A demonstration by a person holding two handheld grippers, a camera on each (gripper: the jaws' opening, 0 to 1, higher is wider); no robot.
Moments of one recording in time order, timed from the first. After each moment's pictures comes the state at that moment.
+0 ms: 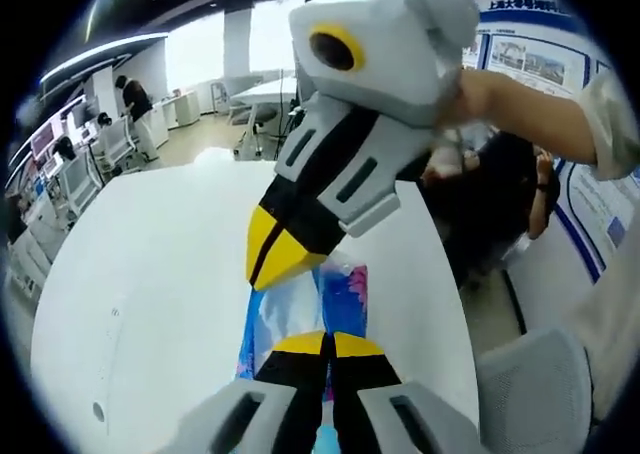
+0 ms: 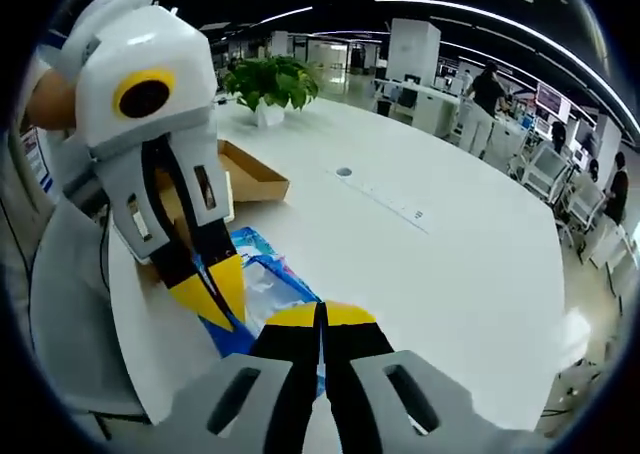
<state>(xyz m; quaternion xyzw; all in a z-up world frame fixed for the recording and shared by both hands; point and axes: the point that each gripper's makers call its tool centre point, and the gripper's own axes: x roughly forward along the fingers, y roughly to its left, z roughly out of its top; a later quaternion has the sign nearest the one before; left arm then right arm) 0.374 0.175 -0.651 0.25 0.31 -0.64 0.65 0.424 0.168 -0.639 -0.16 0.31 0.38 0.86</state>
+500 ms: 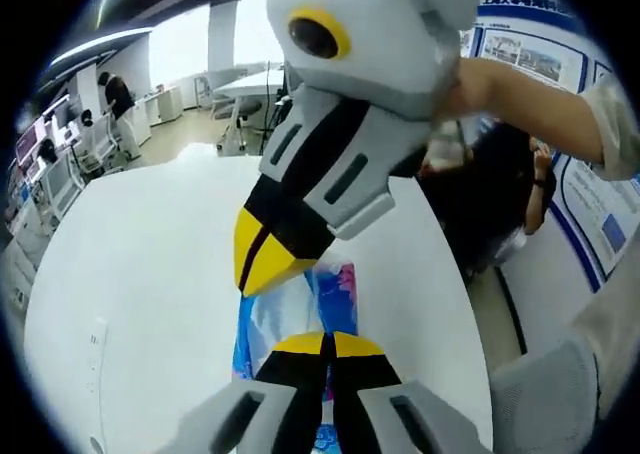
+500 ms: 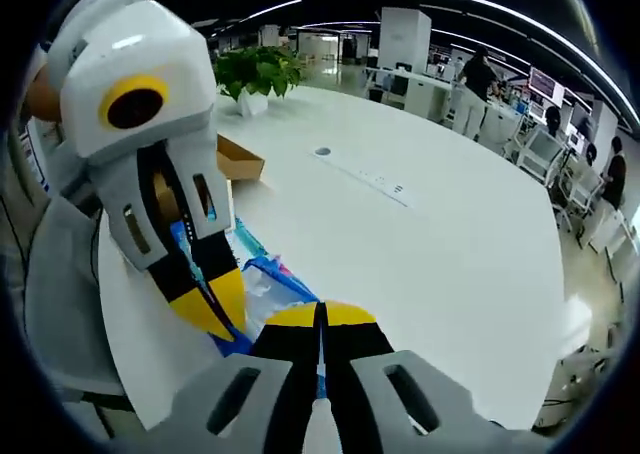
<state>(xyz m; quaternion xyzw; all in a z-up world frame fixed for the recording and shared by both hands) 0.383 0.127 -0.676 0.25 0.33 -0.67 0.62 0.439 0.126 -0.662 -0.15 0.33 0.36 0.86</state>
